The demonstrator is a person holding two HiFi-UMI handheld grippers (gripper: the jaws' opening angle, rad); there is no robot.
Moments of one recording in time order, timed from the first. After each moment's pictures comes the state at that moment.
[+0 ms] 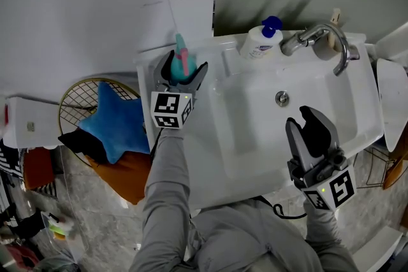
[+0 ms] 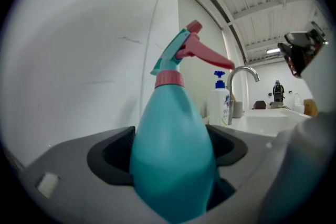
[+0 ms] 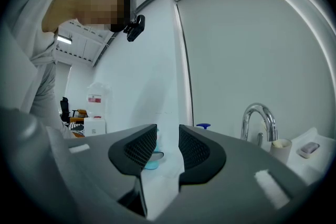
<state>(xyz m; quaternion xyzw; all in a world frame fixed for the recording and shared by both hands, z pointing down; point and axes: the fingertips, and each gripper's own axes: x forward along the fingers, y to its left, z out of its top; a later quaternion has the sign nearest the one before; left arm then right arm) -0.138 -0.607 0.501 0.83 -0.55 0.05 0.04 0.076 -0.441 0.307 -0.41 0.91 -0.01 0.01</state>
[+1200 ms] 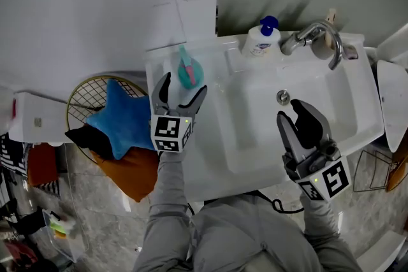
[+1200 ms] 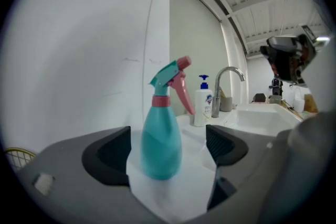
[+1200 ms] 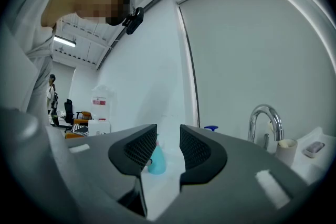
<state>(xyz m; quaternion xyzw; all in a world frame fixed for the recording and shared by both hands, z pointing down) -0.147 -0.521 0.485 0.82 -0.56 0.09 0.05 0.062 -0.425 0.301 -0.39 0.92 0.00 0.02</state>
